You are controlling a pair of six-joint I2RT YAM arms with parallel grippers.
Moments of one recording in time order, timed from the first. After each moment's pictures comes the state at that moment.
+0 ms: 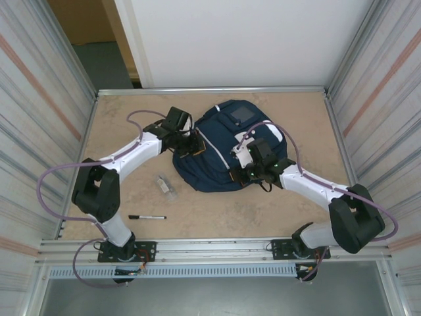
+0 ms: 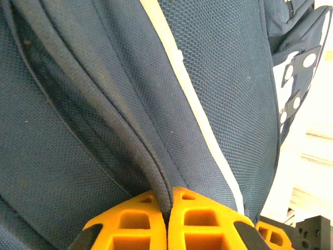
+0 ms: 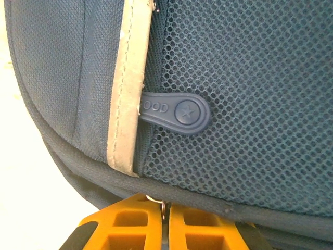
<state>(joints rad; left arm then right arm) -0.52 1.68 1.27 -0.54 0.38 -0.82 0.60 1.35 0.76 -0.29 -0.29 0.07</state>
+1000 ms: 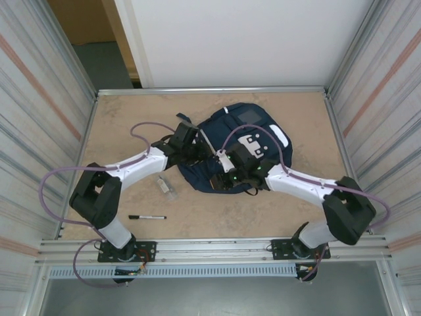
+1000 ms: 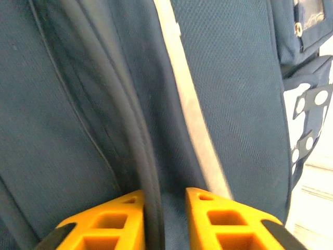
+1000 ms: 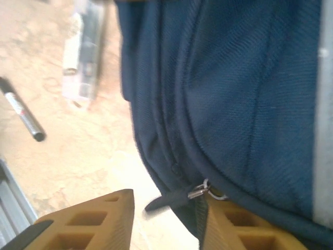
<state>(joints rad) -0.63 1.62 1.07 -0.27 0.21 -0.99 0.80 1.40 0.86 -0.32 -0.25 0.31</state>
